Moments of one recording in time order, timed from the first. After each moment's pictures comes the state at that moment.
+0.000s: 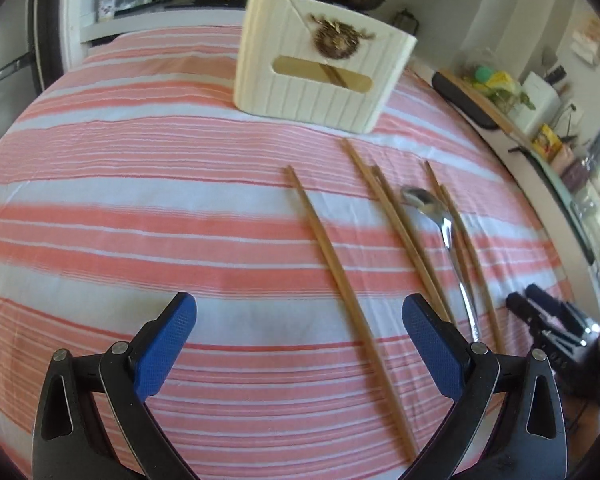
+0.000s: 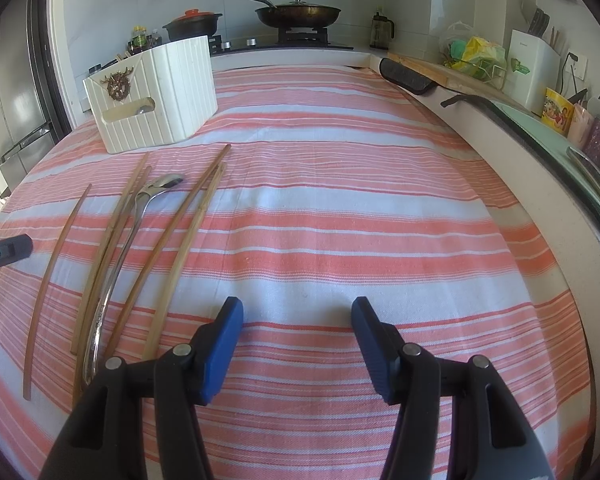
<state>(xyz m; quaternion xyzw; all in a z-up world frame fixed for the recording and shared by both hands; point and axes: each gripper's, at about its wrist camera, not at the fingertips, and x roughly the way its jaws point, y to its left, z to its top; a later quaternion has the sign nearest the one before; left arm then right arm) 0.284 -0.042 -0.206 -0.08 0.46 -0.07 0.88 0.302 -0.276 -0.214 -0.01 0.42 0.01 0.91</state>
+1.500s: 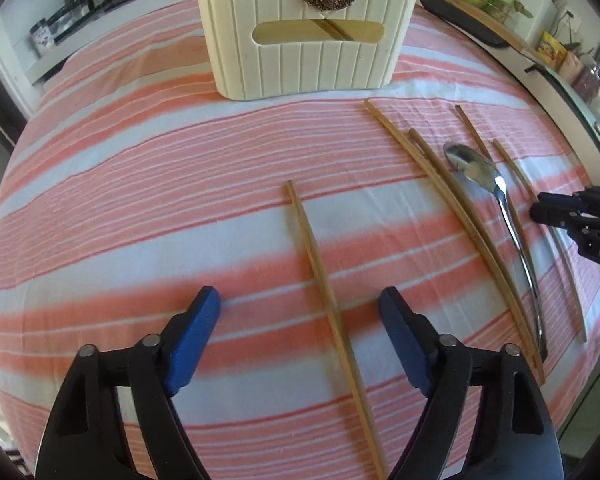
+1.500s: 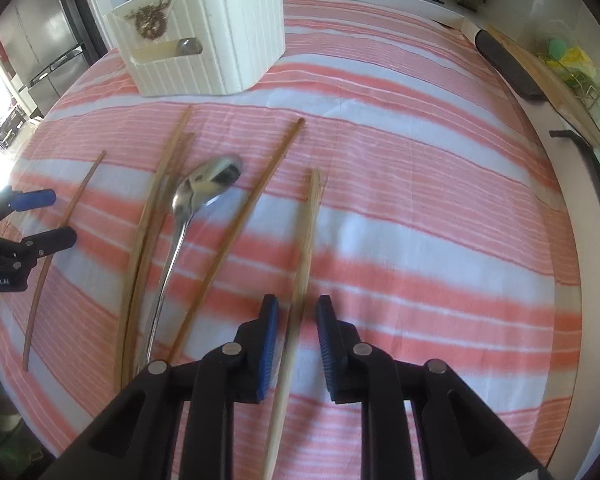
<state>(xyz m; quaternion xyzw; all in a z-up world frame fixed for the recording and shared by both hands) 0.350 -0.029 -0.203 0.04 0.55 -0.11 0.83 0.394 -0.235 -0.201 -0.06 0.56 0.11 0.82</state>
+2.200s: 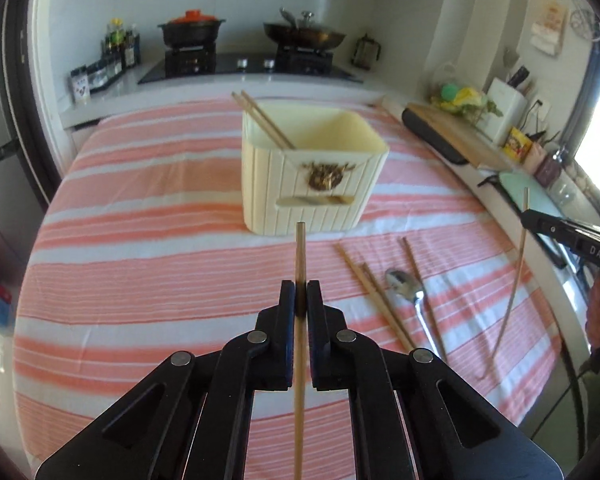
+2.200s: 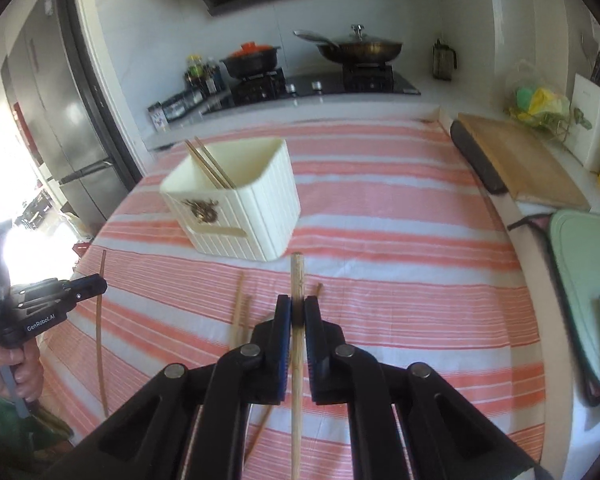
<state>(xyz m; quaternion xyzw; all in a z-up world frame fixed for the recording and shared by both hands) 0.307 0.012 -0.069 -0.04 0.39 -0.13 0.91 0.373 -0.247 -0.060 0.02 0.39 0.14 0.91</state>
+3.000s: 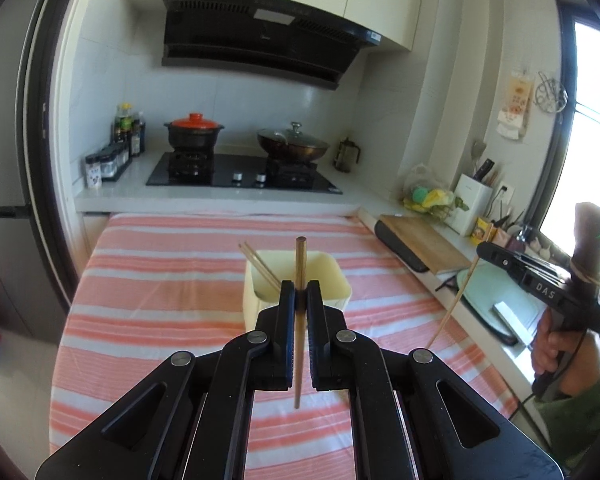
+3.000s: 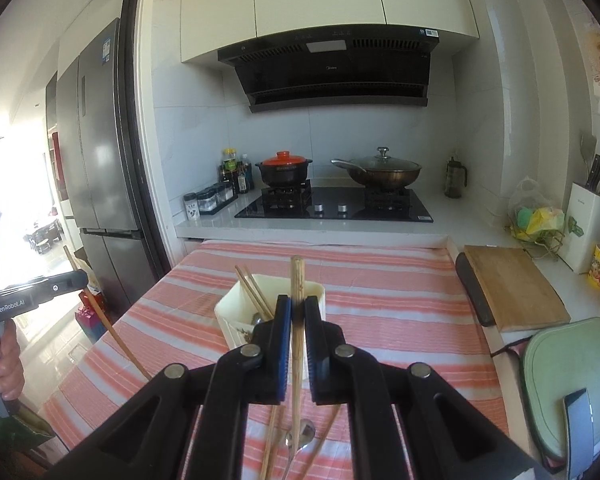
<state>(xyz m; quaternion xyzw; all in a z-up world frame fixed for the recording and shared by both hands) 0.292 0.052 0.050 -0.08 0.25 -0.15 0.95 0.357 -0.210 0.051 0.00 0.22 0.15 0.96</state>
